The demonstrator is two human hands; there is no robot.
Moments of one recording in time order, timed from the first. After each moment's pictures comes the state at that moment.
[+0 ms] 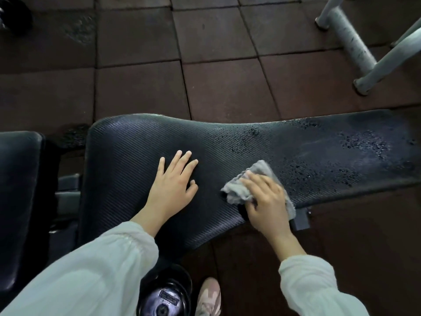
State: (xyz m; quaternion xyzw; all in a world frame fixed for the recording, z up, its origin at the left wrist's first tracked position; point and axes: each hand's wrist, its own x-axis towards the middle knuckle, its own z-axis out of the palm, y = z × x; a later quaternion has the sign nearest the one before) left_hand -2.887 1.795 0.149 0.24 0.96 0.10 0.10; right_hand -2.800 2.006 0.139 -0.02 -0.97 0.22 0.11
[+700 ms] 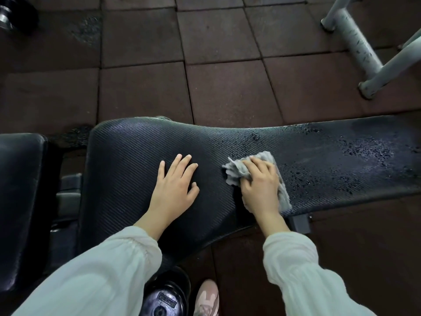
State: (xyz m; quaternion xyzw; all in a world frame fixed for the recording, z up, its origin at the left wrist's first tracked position) left_hand -2.888 1.803 0.149 0.22 0.97 0.11 0.06; right_hand -2.854 2.000 0.143 -0.12 -0.96 0.24 0.11
